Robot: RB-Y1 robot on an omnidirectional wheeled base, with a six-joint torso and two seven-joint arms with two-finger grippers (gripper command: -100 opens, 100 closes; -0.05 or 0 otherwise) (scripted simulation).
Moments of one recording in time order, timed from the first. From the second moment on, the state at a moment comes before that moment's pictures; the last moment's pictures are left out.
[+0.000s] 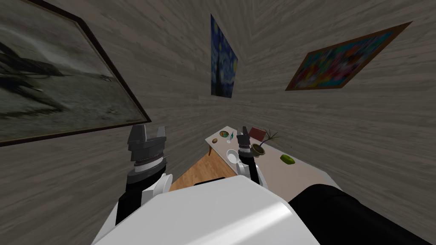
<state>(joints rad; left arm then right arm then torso) 0.48 -0.04 -0.03 -2.38 -0.10 -0.64 -0.12 0.47 0.03 0.02 -2.27 0.08 -0.53 -0.04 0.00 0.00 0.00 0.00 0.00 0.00</state>
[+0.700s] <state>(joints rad) 0.48 -0.04 -0.03 -2.38 -0.10 -0.64 -0.12 0.46 -0.14 0.03 -2.15 0.12 -0.53 0.03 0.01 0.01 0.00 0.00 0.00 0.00</state>
